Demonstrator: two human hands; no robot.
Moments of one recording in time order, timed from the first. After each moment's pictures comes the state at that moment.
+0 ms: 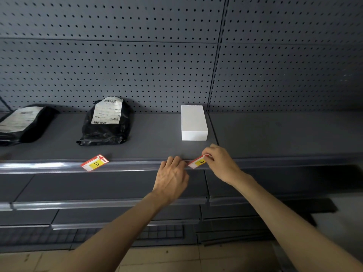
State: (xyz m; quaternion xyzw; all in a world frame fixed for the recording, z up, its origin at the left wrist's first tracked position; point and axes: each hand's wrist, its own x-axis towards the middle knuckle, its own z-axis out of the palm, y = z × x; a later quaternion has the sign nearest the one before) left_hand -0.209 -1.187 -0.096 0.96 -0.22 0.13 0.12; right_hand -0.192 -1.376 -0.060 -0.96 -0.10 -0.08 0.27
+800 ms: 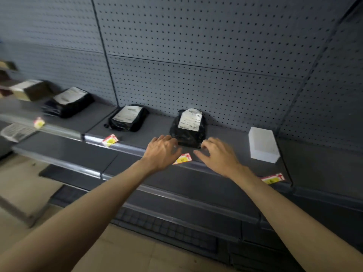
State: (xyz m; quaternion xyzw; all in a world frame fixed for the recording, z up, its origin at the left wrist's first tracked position) left_hand -0.237 -0.915 0.021 0.98 -0.08 0.17 0.11; right_hand -0.209 -1.128 0.032 -0.94 -0.29 -0.14 0.13
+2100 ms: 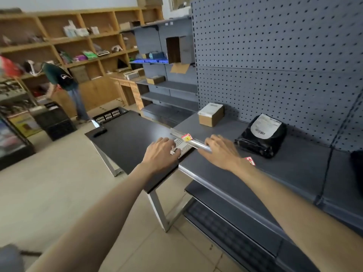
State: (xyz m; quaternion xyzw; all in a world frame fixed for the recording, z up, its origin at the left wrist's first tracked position) left_hand -0.326 -0.096 0.064 0.97 0.19 0.16 0.03; right_hand -0.179 -0.273 0.043 -0.85 -0.48 -0.11 0.17
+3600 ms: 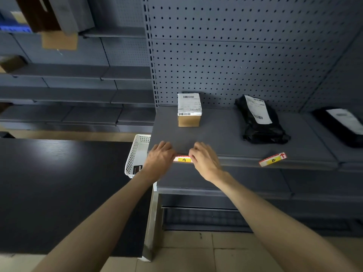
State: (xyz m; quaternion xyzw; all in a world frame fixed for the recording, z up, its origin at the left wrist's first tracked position) left_hand -0.097 0.160 -0.059 0.95 -0.23 0.16 0.12; right_hand -0.099 -0.028 -0.060 -0.97 -0.20 -0.12 0.11
